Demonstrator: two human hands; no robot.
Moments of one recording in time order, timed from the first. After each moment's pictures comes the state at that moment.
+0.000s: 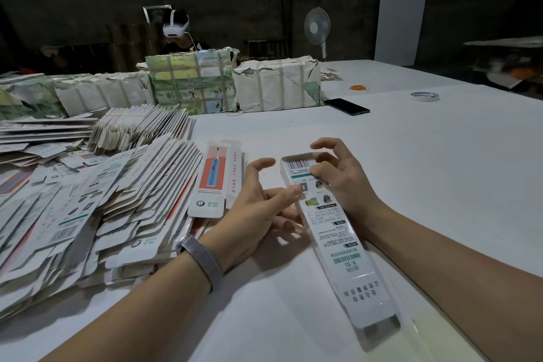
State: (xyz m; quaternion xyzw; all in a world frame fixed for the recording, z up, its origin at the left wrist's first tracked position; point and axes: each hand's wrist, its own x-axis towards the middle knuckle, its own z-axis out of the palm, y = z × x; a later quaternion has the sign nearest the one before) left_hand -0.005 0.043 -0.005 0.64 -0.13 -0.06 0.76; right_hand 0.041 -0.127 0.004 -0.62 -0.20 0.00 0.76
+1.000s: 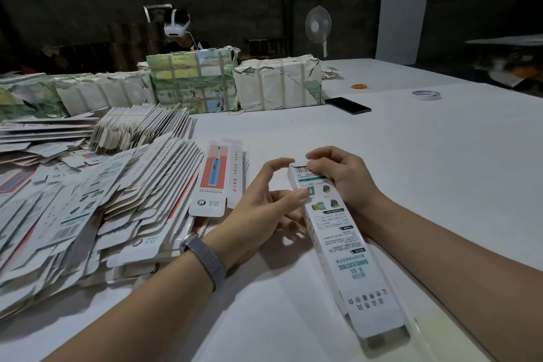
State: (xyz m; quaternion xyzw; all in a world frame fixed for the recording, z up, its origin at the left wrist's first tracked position) left_hand -0.005 0.043 -0.008 0.65 -0.15 -0.08 0.74; right_hand 0.038 -0.125 0.014 -0.60 -0.10 0.05 0.79
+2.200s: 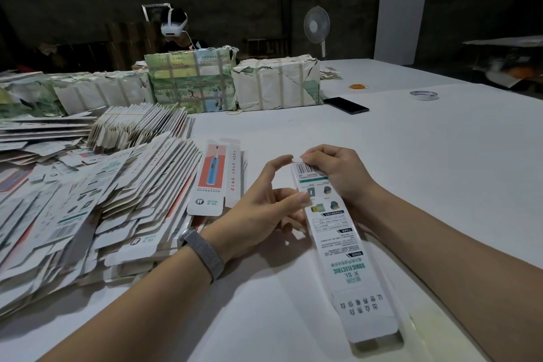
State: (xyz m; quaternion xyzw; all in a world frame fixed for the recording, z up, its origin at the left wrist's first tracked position) left_hand 0.000 0.042 -0.005 0.66 -0.17 -0.11 0.73; right_hand 0.044 -0.122 0.025 -0.67 -0.09 0.03 0.74
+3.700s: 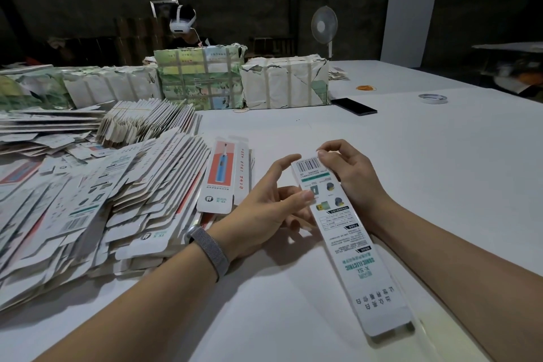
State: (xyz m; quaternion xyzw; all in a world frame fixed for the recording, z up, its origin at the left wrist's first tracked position) left_hand -0.002 0.047 -0.008 0.65 -0.17 -0.10 0.74; right_hand 0.040 -0.126 0.011 -0.65 -0.14 0.00 0.75
